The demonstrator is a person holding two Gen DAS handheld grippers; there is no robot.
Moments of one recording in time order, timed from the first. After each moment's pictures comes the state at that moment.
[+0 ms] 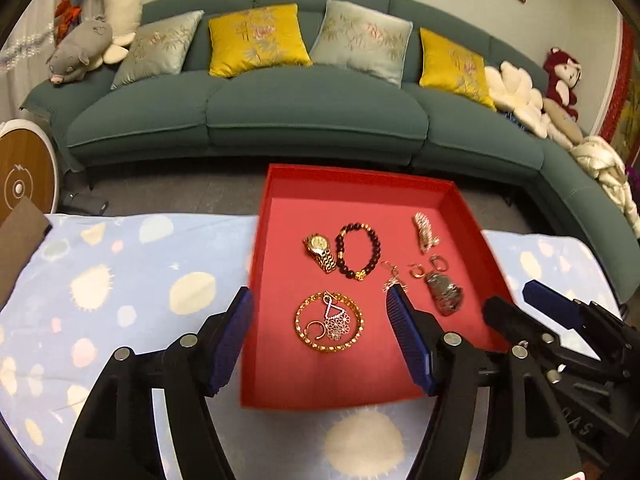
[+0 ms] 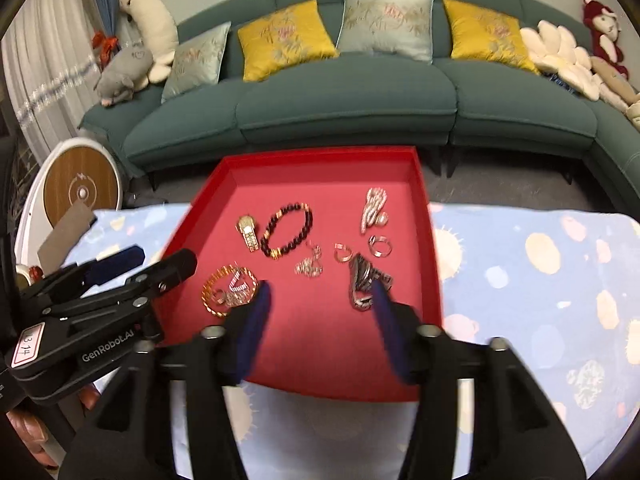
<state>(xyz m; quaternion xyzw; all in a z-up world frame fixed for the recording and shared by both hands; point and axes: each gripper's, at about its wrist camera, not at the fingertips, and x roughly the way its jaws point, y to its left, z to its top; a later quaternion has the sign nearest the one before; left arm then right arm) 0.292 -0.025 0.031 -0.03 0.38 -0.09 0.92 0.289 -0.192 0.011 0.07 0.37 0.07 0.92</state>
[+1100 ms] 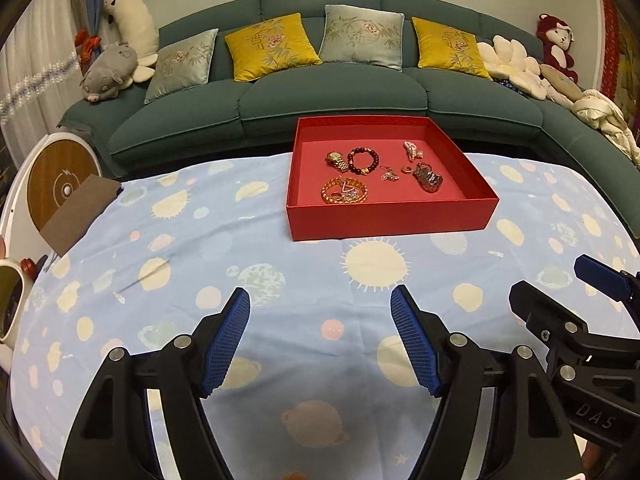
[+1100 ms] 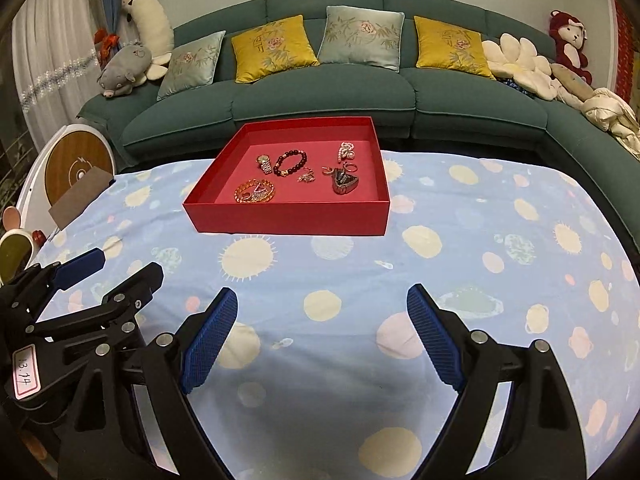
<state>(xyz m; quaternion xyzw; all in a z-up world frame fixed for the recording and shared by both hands) 0.137 -0.019 0.016 0.05 0.39 -0.04 0.92 0.116 -0.174 0.015 0.05 0.37 0.02 0.93</state>
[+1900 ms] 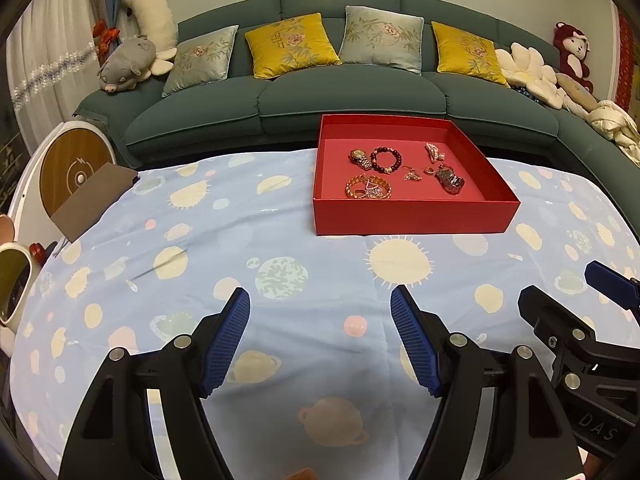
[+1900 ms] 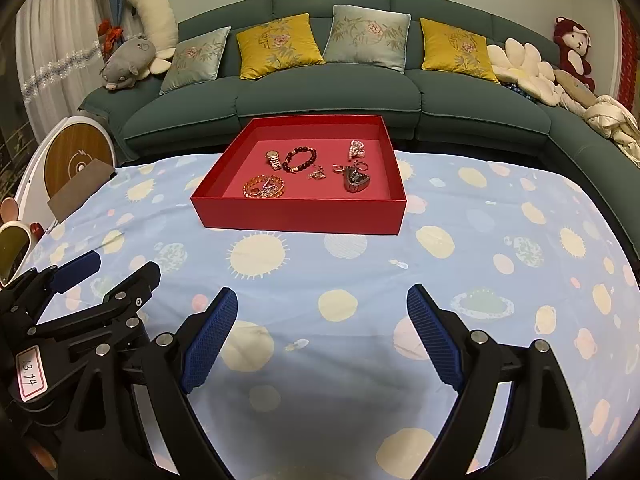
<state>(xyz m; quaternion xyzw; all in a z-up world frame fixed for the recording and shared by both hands) 0.135 -0.006 0.012 0.04 0.38 -0.01 0.92 0.118 -0.159 0.013 0.03 0.37 0.02 0.93</state>
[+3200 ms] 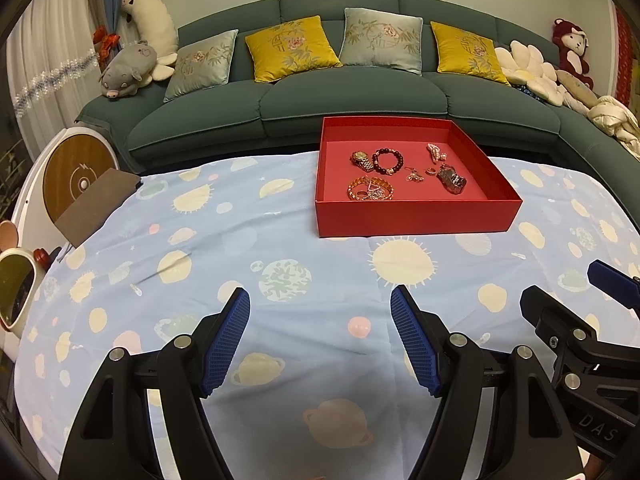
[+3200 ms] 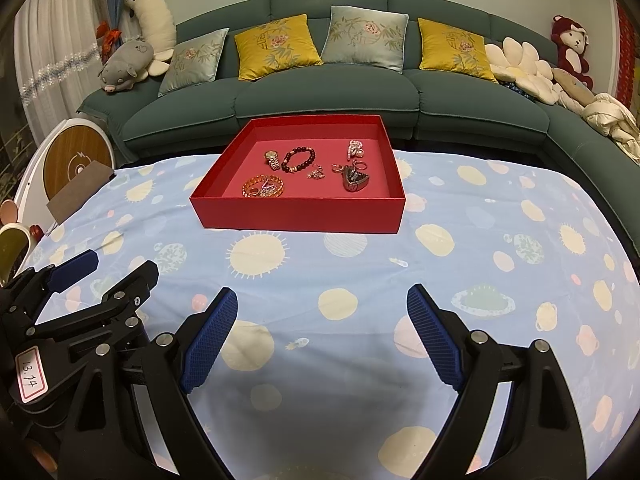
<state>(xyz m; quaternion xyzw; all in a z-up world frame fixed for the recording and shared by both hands) 0.134 -0.007 0.012 0.05 0.38 -0.01 0.92 0.117 -0.158 0.012 0.04 0.37 0.02 0.93</state>
